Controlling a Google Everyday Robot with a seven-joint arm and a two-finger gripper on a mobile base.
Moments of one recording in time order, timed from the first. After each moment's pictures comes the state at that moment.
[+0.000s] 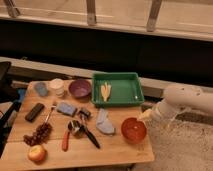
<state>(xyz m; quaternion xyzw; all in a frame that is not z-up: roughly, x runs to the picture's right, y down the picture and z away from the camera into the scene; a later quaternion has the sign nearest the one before) 0.240 0.179 0.706 -0.24 0.22 0.83 0.46</state>
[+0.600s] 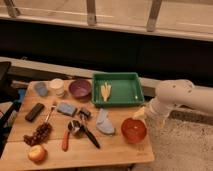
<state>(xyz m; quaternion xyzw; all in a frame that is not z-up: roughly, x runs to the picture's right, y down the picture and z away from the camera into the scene) 0.203 0.153 0.701 -0.23 0.21 0.79 0.53</state>
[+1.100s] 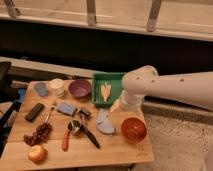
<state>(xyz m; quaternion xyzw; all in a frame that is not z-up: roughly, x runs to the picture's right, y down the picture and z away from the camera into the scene) 0.089 0.112 0.708 -0.24 0.18 0.71 0.64</state>
